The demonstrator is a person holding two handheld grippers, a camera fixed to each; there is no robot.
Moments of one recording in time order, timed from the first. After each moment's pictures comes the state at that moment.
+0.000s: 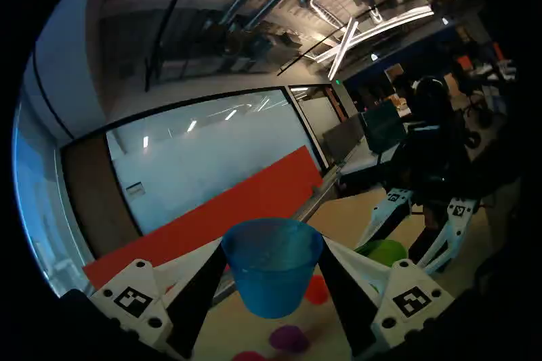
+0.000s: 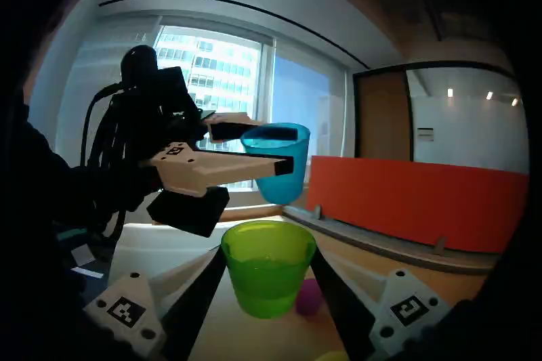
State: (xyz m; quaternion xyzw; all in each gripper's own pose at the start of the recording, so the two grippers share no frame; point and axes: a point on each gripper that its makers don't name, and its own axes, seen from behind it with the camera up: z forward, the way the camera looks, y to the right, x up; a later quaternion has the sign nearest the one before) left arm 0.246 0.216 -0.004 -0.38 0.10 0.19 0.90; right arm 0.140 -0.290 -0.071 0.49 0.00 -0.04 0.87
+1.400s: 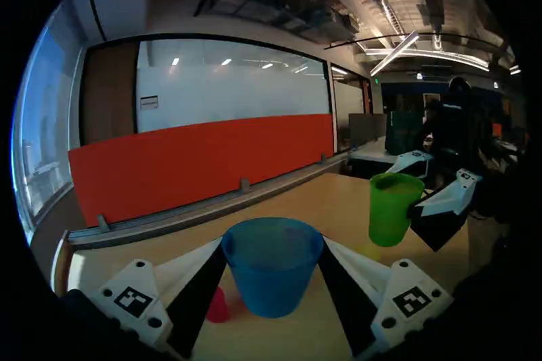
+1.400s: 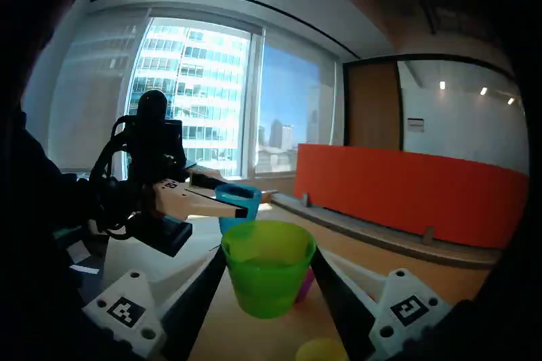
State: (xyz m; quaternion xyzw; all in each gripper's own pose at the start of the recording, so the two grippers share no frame) left arm 0.124 0.148 0.019 -0.35 -0.06 0.06 0.93; right arm 0.125 -0.265 -0.058 0.47 -0.03 -0.05 0.88
